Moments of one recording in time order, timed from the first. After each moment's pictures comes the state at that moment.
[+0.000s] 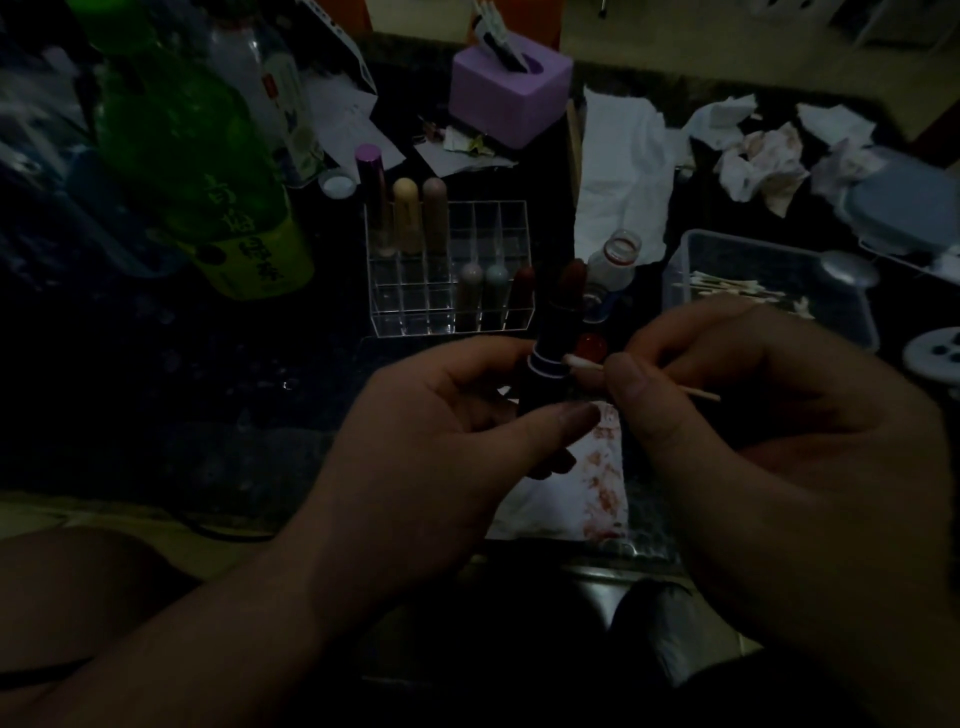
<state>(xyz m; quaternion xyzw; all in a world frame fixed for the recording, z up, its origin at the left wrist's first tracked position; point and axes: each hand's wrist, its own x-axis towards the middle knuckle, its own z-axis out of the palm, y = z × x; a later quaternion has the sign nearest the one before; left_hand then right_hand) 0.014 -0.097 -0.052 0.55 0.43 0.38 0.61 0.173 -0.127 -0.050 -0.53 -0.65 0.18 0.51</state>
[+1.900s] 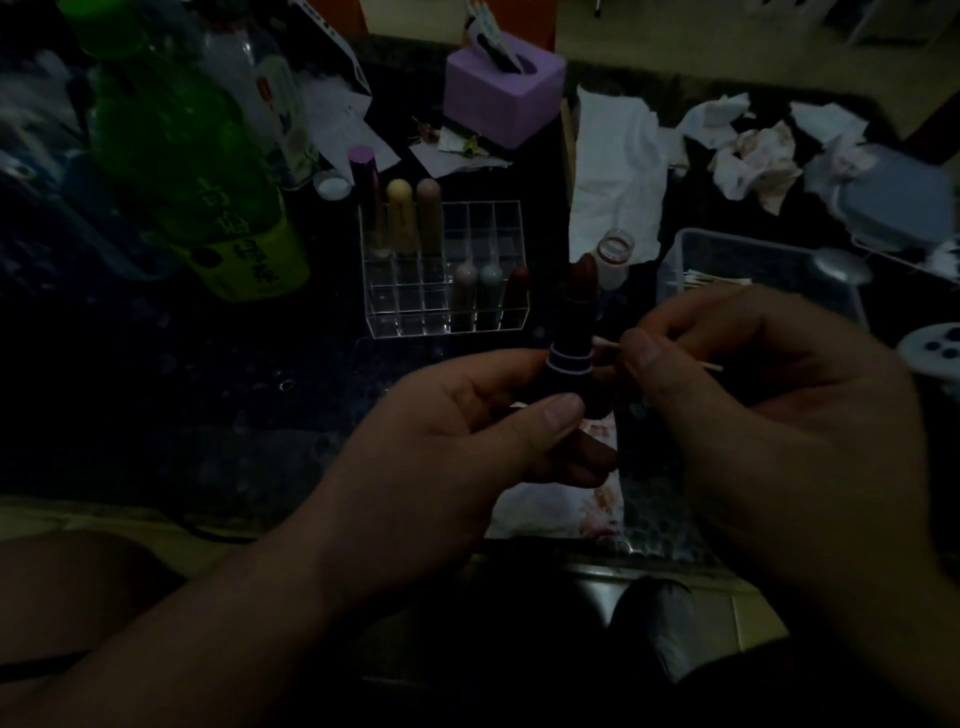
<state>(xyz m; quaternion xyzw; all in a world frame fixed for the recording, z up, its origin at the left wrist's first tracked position) 0.014 -0.098 -0.061 0.48 0.38 0.35 0.71 0.176 -0.121 -0.043 -0.55 -0.58 0.25 0.55</state>
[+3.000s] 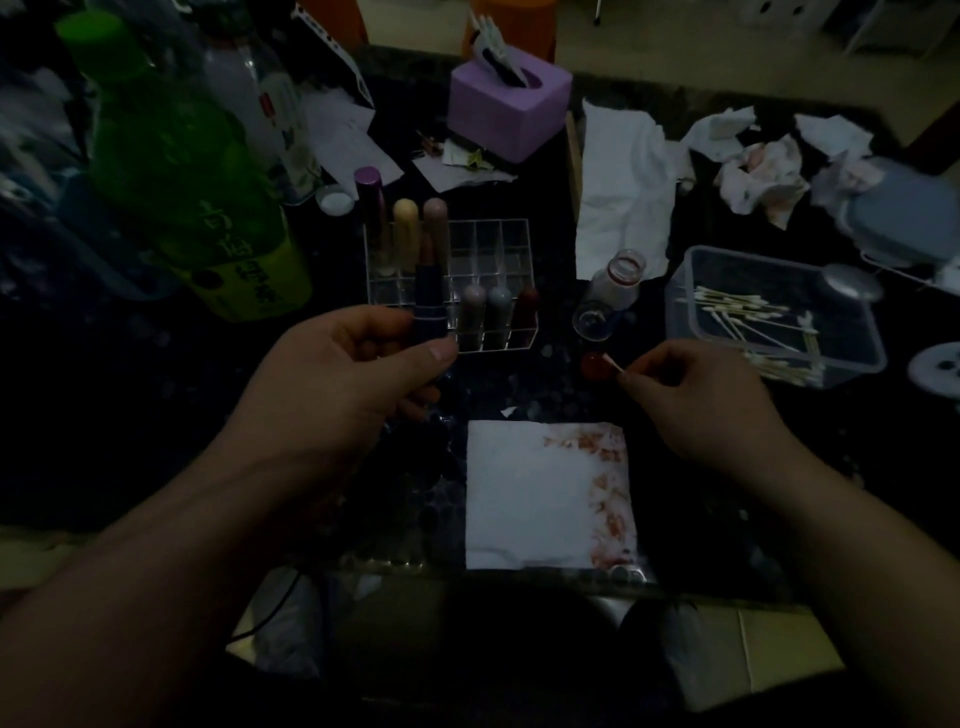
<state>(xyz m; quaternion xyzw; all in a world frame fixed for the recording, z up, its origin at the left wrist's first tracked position) -0.026 -0.038 -0.082 0.43 0.57 0.39 0.58 0.235 -0.052 -0.126 -0.79 -0.52 0.24 0.21</state>
